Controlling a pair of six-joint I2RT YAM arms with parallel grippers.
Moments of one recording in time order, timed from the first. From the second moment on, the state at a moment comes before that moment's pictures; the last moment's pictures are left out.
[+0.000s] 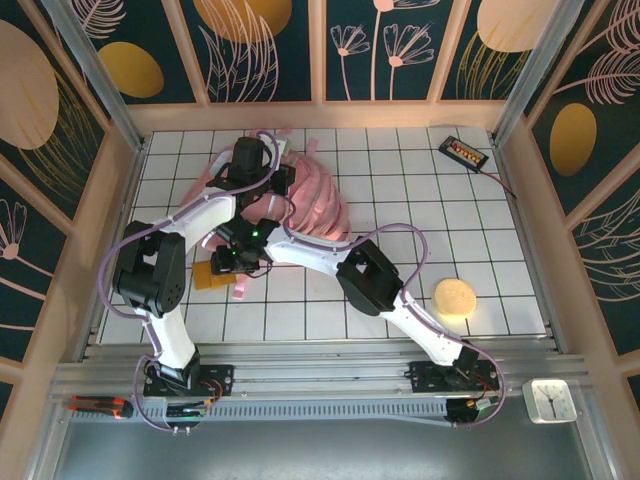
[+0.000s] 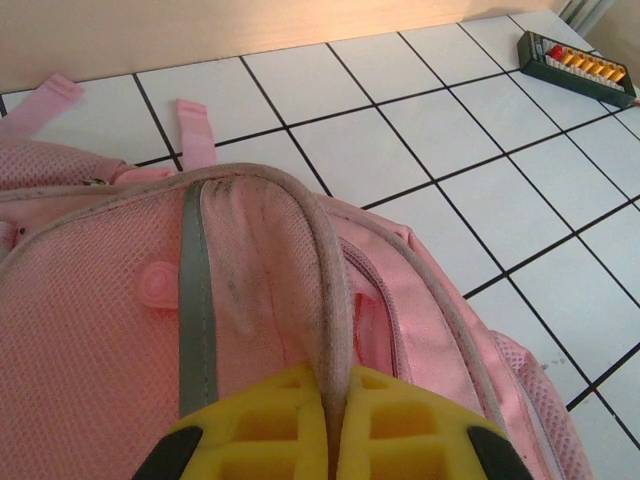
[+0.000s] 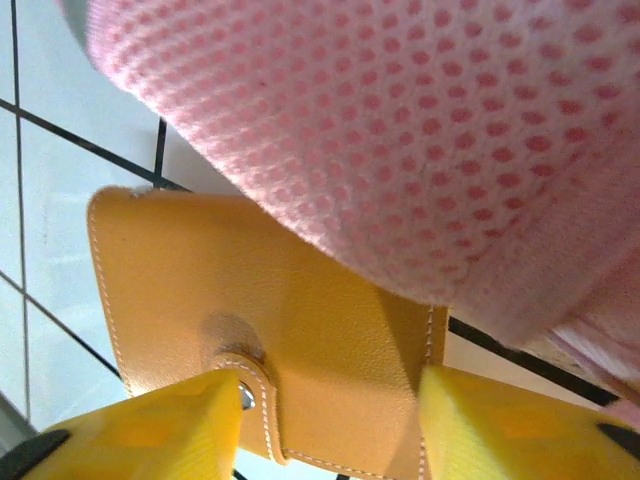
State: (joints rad) left arm -0.37 1.83 1.33 -0.06 0.26 -0.14; right arm 1.09 2.51 2.20 -0.68 -0.18 0.83
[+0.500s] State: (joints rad) left arm -0.37 1.83 1.33 -0.06 0.27 -0.15; right arm 1.09 2.54 2.23 -0.71 -0.11 0.79
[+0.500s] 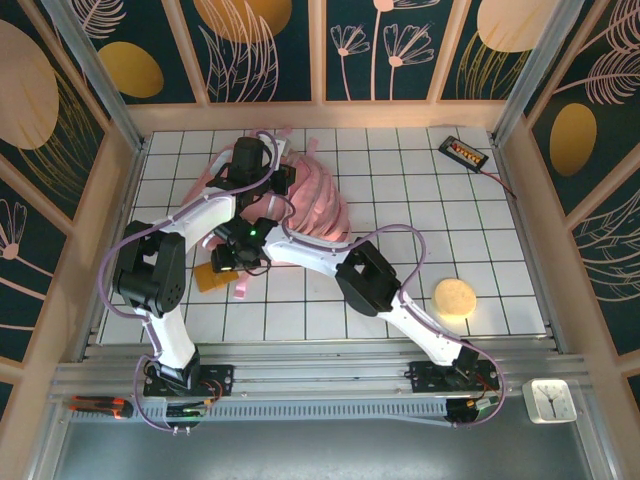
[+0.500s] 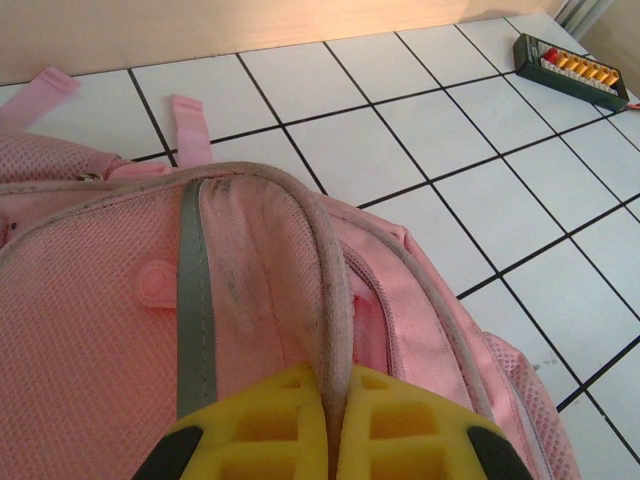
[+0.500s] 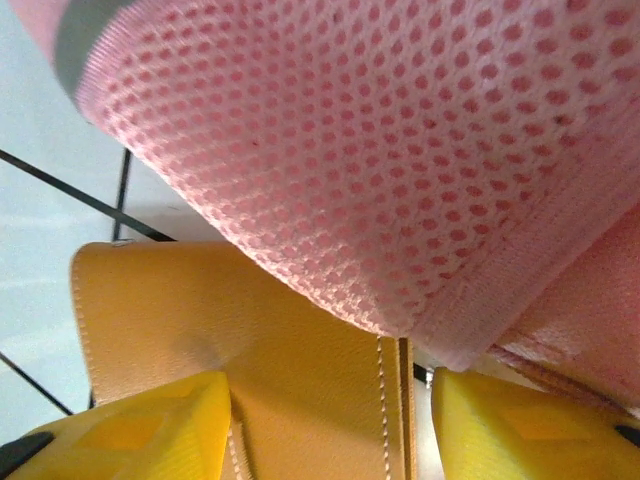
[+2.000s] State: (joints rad) left arm -0.37 1.81 1.35 -0.13 0.28 -0.10; right arm 0.66 1.39 1.20 -0.47 -0.20 0.76
